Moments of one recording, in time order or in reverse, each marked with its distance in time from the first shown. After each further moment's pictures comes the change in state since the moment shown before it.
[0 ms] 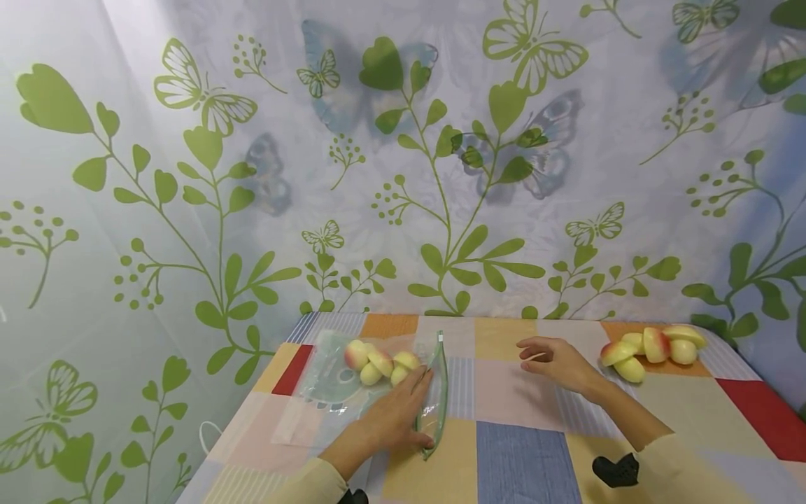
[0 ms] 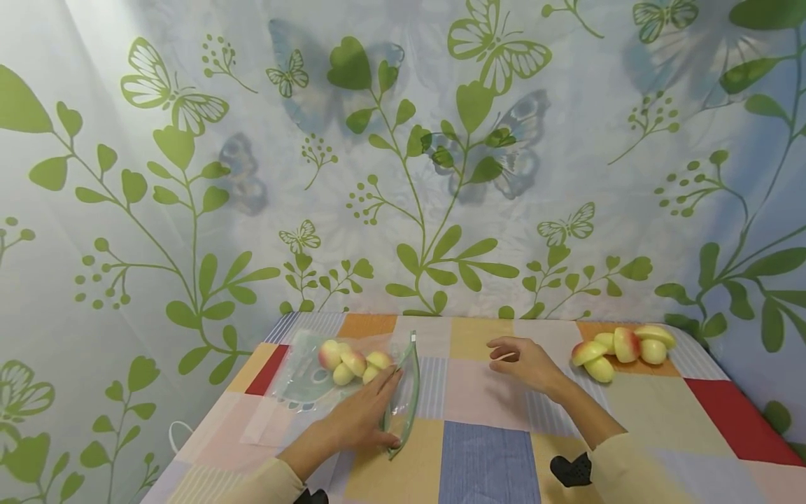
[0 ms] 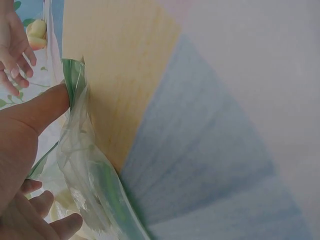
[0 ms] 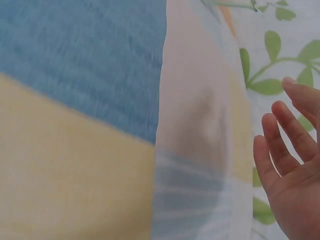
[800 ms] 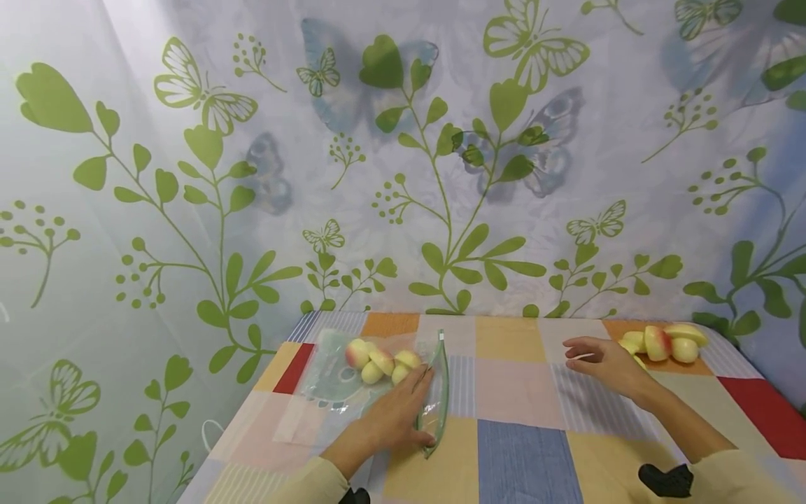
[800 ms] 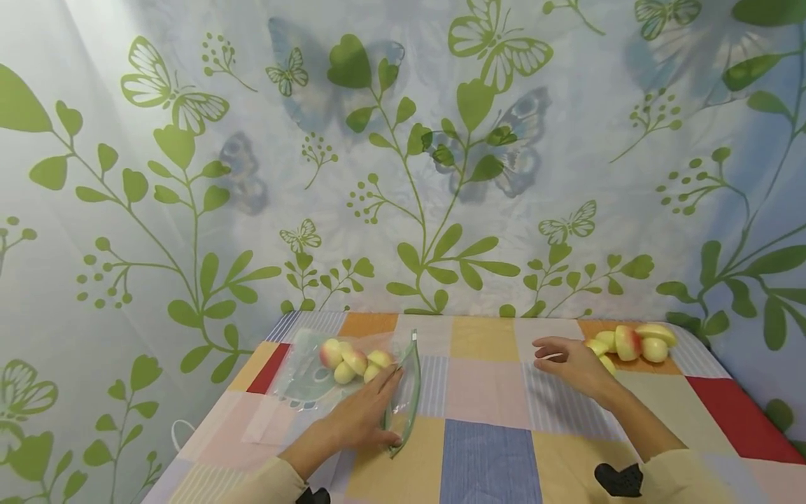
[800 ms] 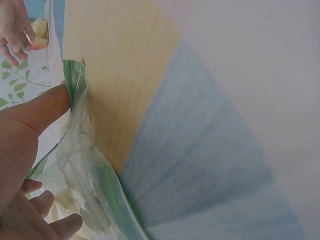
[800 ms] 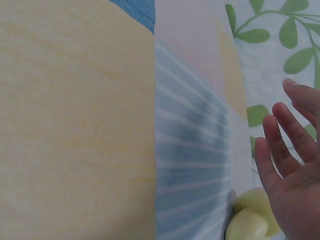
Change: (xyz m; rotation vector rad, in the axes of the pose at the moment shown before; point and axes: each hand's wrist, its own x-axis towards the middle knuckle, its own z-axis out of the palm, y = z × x) left_hand -0.001 -0.001 0.001 -0.011 0.020 0.014; right_hand -0.039 0.026 -0.052 -0.124 0.089 0.051
